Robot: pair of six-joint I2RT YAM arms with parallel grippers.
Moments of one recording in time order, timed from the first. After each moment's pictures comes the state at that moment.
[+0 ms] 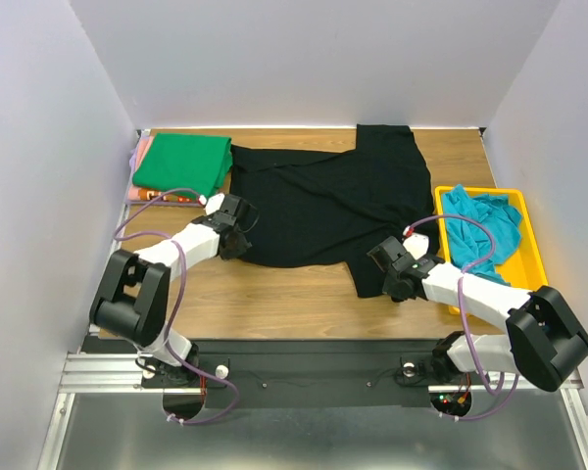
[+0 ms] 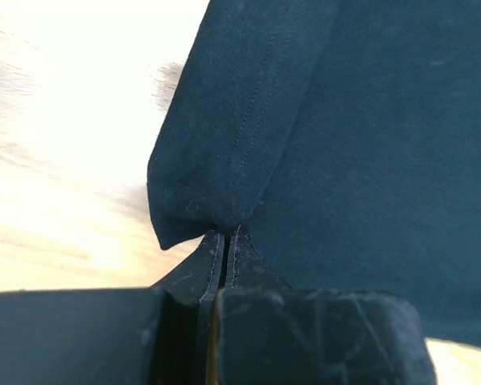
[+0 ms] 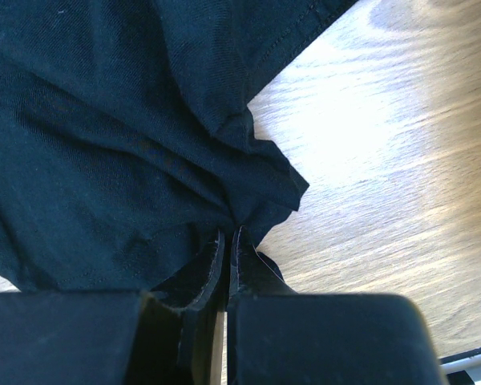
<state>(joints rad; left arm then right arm) -0.41 1.54 0.86 -0.41 -0.29 -0.78 0.63 1.25 0.59 -0.58 0.48 0.90</state>
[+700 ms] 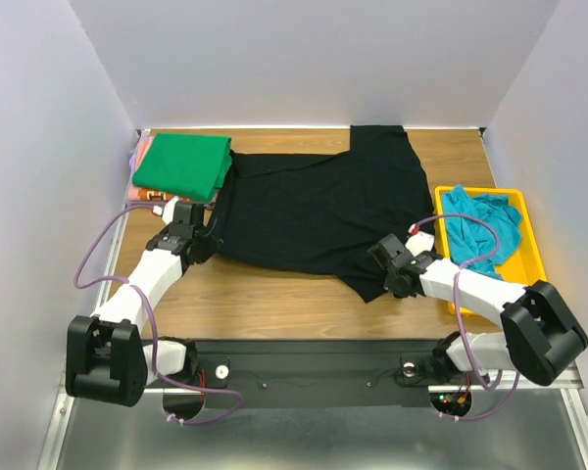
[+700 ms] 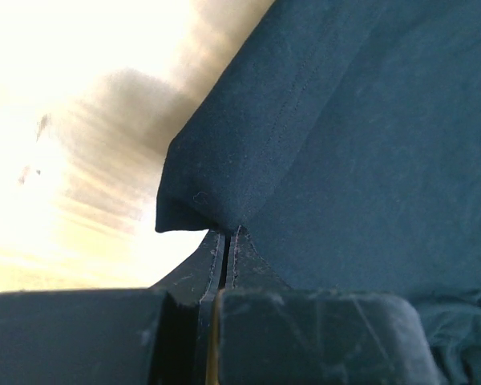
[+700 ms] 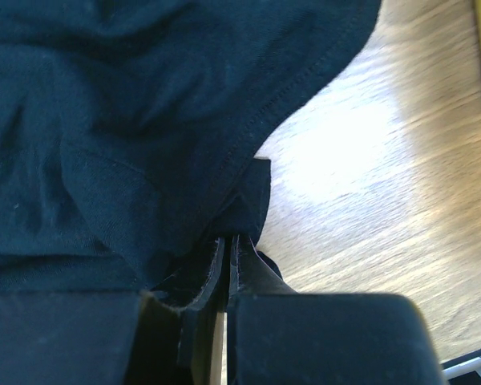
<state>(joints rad) -0.18 1.18 0.73 -0.44 -0.15 -0.85 0.61 1.29 0.61 -0.59 0.54 0.97</state>
